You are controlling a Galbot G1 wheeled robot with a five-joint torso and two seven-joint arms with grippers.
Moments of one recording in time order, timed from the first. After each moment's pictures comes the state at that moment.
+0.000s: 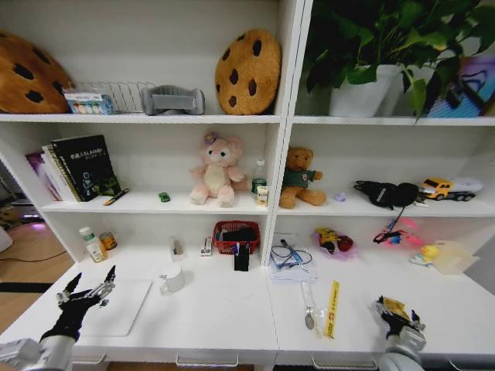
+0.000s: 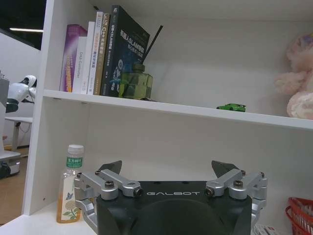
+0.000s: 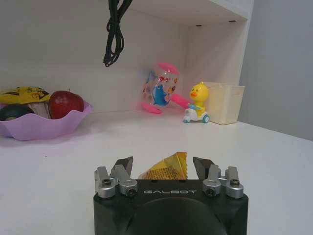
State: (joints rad) left arm 1.93 -1.05 -1.00 -2.13 -0.82 -0.18 -0.07; right arm -1.56 1.13 0.77 1.60 0.53 0.10 0.50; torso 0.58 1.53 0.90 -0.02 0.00
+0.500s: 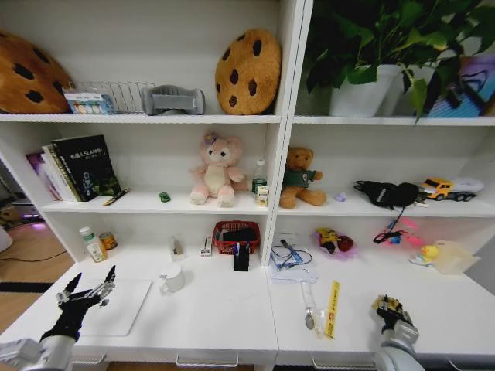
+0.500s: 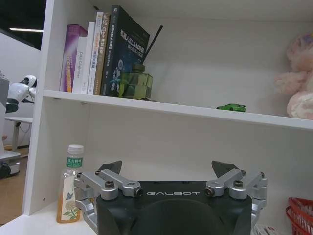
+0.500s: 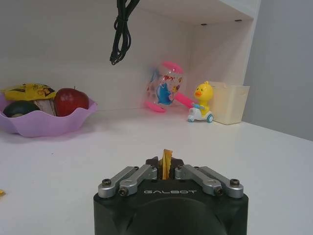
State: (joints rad) left arm 1.93 -1.05 -1.00 -2.13 -0.82 -0.18 -0.07; right arm -1.53 1.11 0.74 1.59 0.52 0.09 0.51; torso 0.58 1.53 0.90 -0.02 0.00
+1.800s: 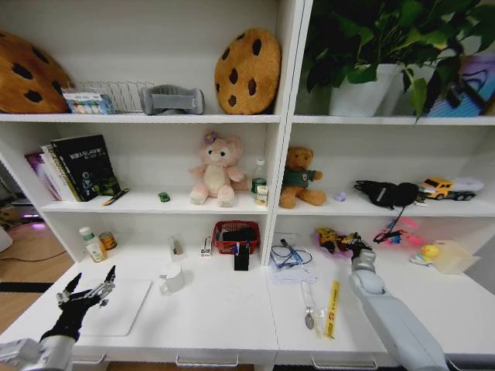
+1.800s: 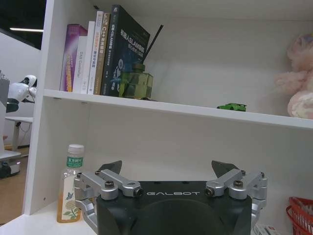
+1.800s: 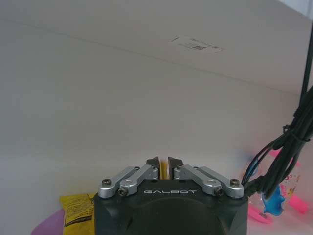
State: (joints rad) left arm 1.93 -1.05 -1.00 -2.13 -0.82 -0.18 -0.07; right arm -0.80 0.96 0.36 1.09 0.49 0.15 0.33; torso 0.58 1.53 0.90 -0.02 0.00
